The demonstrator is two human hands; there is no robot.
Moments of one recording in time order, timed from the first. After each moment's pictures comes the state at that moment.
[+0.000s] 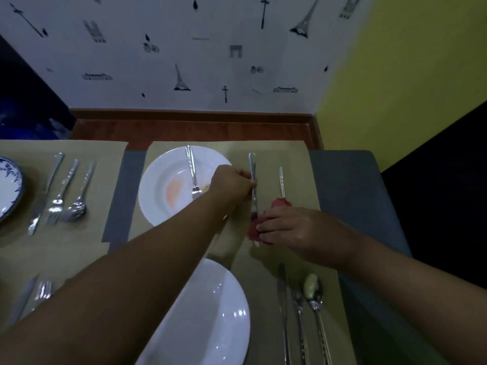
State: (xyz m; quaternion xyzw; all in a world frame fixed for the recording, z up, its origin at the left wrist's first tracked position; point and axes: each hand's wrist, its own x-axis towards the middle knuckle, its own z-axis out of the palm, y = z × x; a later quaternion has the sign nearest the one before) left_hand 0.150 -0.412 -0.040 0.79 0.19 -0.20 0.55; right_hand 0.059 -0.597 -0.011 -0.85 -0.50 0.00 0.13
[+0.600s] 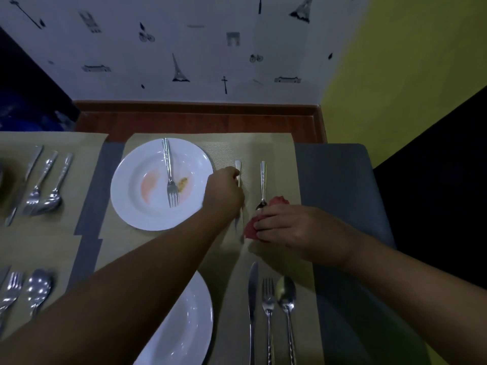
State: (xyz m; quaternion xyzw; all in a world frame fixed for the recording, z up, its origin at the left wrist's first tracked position) left_hand 0.130 -0.462 -0.074 0.93 0.06 -0.07 0.35; right_hand 0.067 -0.660 -0.027 -0.83 -0.53 0.01 0.17
